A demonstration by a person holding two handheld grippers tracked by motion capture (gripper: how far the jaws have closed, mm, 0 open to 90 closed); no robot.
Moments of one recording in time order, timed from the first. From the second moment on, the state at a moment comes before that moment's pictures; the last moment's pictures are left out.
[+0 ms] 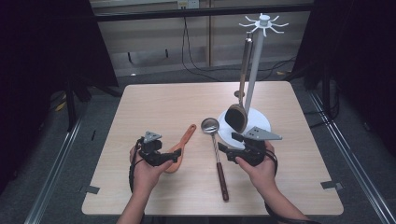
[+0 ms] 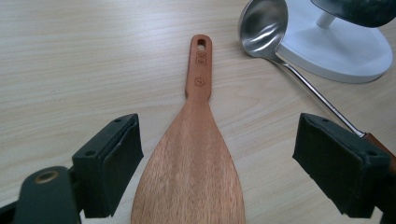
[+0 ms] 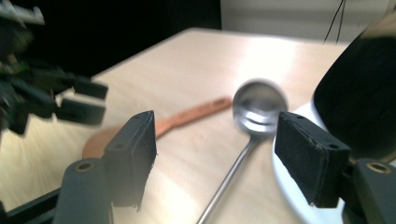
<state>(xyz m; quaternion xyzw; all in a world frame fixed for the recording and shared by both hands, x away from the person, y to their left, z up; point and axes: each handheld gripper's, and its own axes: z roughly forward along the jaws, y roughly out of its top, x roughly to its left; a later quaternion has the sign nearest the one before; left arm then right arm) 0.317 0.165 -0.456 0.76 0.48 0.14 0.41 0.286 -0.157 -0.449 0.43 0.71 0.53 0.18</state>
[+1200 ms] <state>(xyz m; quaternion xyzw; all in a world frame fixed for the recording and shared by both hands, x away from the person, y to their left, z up) 0.319 0.155 -0.456 0.77 0.47 0.13 0.41 0.277 -0.137 -0.502 0.39 0.84 0.37 0.11</state>
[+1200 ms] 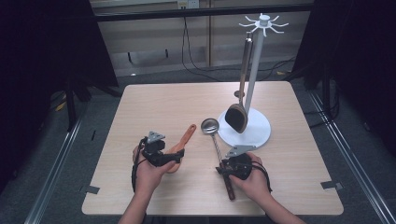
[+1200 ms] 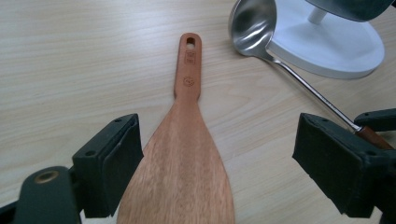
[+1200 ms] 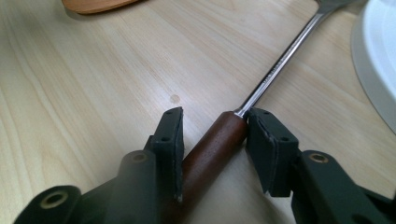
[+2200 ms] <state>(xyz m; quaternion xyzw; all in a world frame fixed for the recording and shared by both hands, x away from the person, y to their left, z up) 0.334 0.114 -0.455 0.80 0.40 0.11 0.42 0.252 -0.189 -0.496 0.32 0.87 0.36 0.06</state>
